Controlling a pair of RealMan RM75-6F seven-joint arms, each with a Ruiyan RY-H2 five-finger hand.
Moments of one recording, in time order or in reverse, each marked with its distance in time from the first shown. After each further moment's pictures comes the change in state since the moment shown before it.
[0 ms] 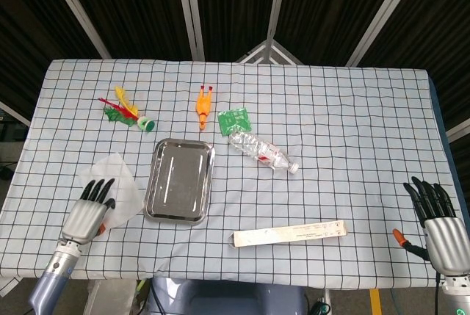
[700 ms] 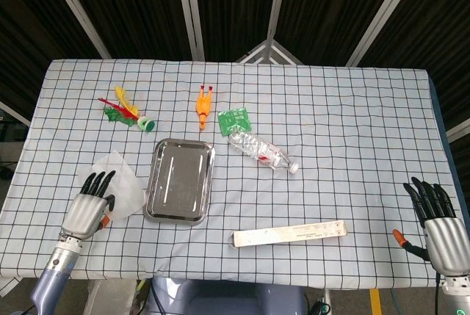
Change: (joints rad) left arm -0.014 -0.004 -0.016 -0.002 0.023 0.063 -0.057; right arm -0.001 0.002 -0.001 -0.001 0.000 0.000 0.004
